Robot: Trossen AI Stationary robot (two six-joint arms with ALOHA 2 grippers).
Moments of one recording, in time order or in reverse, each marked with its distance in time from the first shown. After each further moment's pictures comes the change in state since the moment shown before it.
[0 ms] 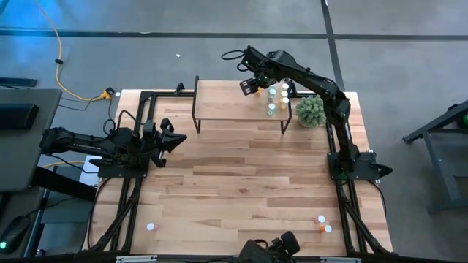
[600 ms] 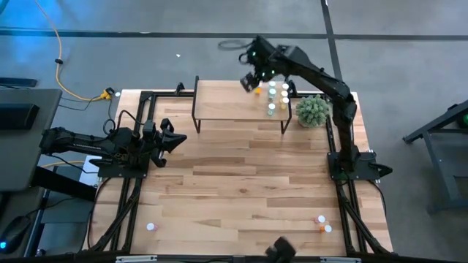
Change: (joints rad) left arm 0.000 0.000 0.000 0.000 0.002 -0.005; right arm 0.049 -0.090 0.081 0.038 -0.070 -0.230
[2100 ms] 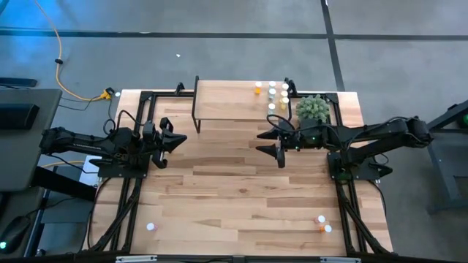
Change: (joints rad) left arm 0.000 0.003 0.000 0.000 0.005 0.103; right arm 0.544 -0.913 -1.537 1.403 -0.075 0.014
